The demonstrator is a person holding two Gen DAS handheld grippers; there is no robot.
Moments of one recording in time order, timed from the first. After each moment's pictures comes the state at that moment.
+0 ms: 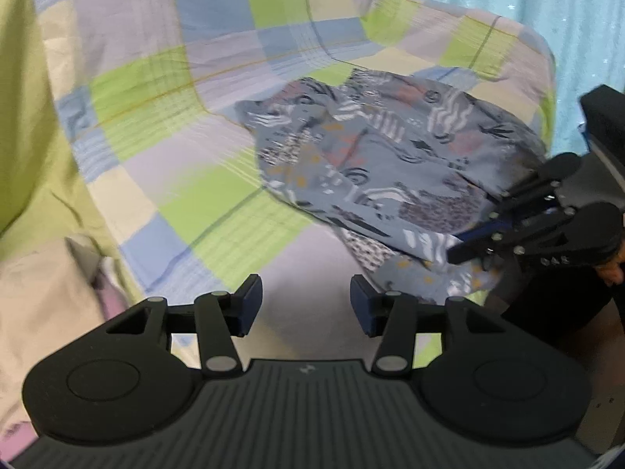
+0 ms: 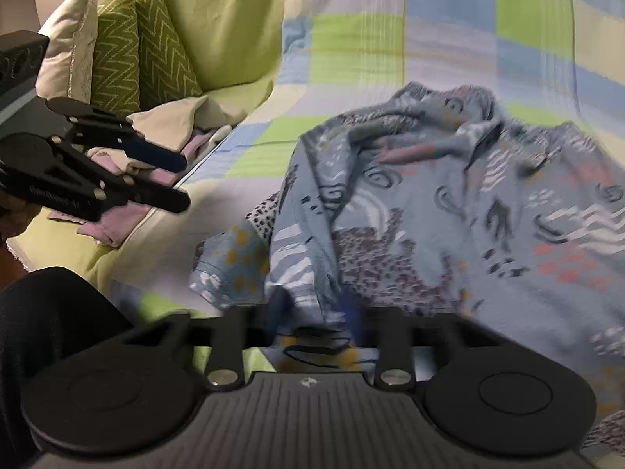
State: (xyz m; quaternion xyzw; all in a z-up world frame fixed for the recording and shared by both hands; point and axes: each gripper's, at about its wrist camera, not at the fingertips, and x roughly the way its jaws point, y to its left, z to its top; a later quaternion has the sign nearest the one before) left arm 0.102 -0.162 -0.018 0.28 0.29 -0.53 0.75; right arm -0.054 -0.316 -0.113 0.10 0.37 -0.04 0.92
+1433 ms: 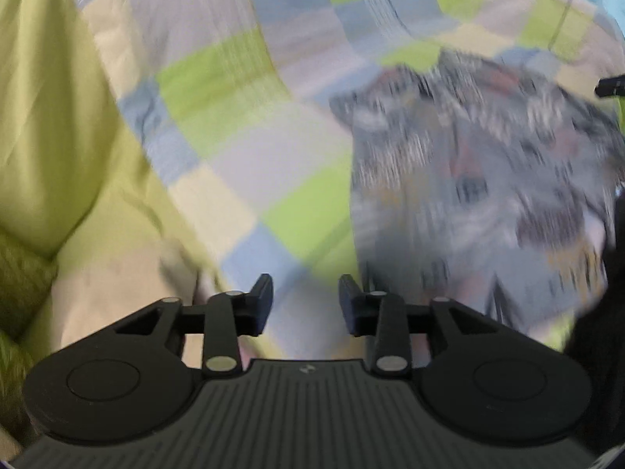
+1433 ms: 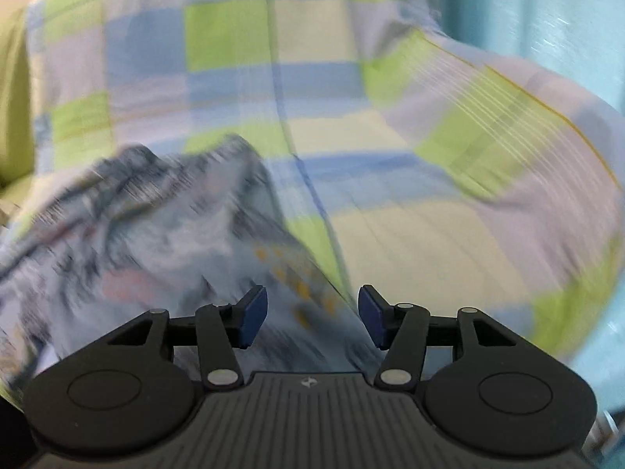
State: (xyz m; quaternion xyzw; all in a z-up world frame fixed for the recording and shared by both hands) left arm 0.165 -0.200 0.007 0.33 0.30 -0.45 0.77; right arm -0.195 -0.539 -0.068 0.15 0.31 -0.30 0.89
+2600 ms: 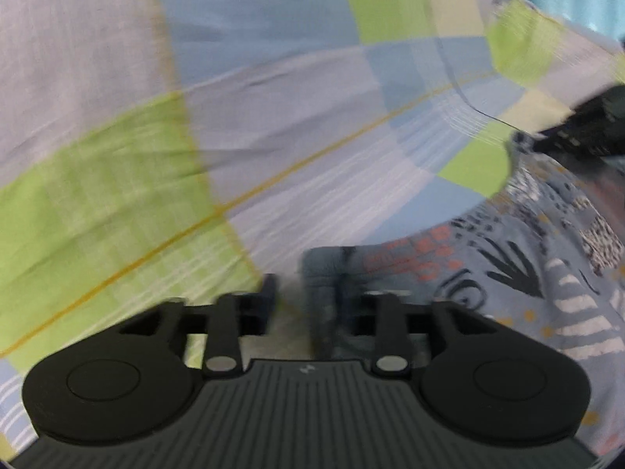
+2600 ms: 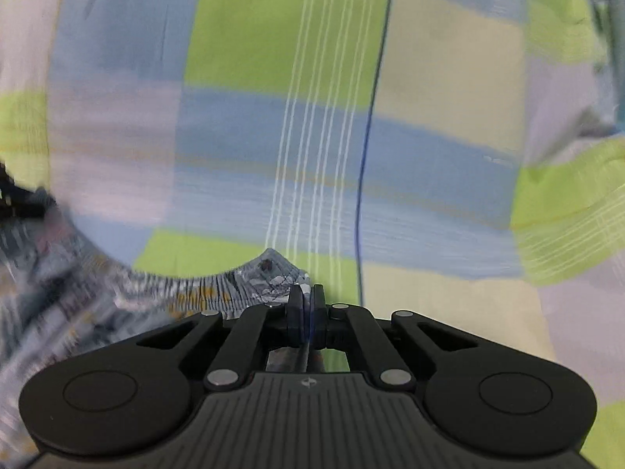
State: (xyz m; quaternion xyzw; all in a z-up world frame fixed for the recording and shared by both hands) left arm 0.317 -0.442 -0.058 0.27 0.26 -0.51 0.78; right arm 0.092 -0.689 -0.093 0.03 0.35 -0.24 0.90
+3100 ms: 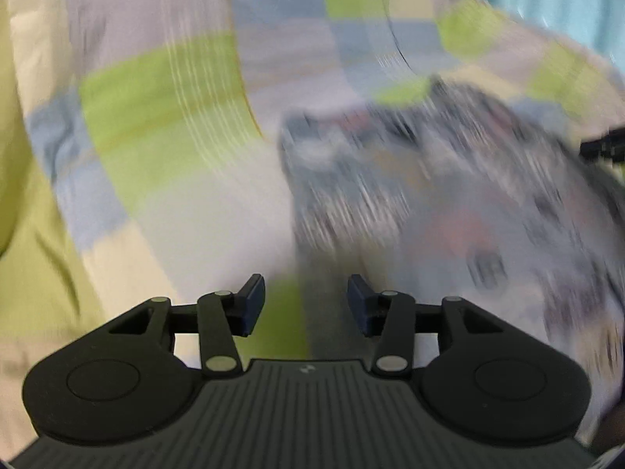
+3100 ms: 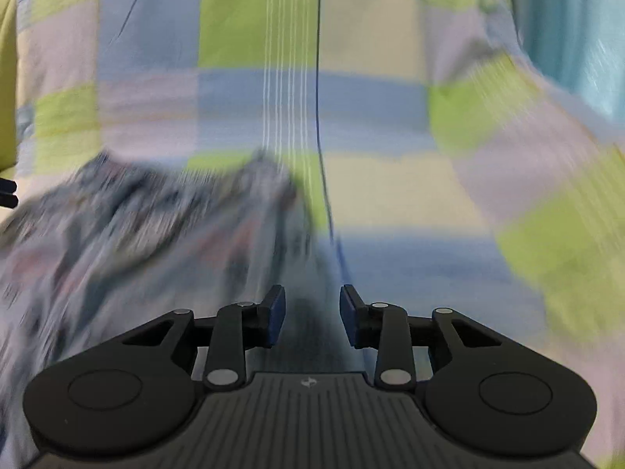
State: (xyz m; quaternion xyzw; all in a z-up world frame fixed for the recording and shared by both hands) left arm 0.246 -0.266 -0.037 0.28 0.31 -0.52 0.74; right arm -0.086 -0.607 -0.081 0.11 0.35 -0.27 0.89
